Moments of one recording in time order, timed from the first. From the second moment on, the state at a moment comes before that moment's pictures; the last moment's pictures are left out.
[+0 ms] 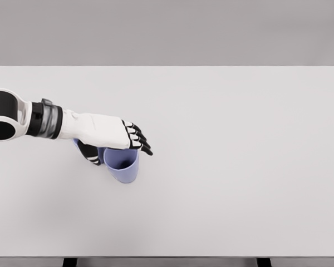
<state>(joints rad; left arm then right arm) -1.11 0.91 -1.28 -1.77 -0.13 -0.38 -0.61 0.01 0.00 -0.20 0.05 -0.06 -0.07 0.09</state>
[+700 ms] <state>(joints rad) -1.10 0.89 -1.28 -1.77 -0.18 -0.38 -0.61 0.01 0.00 -0.20 0.05 -0.06 -0.07 0.09</state>
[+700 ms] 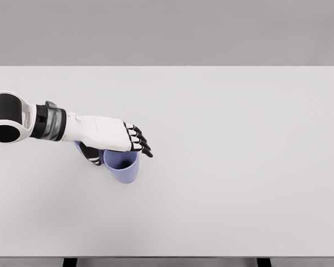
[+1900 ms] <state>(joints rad) -1.10 0.90 -1.27 -1.78 -0.18 -0.41 -0.61 0.00 0.00 -0.20 0.05 -0.06 -0.07 0.09</state>
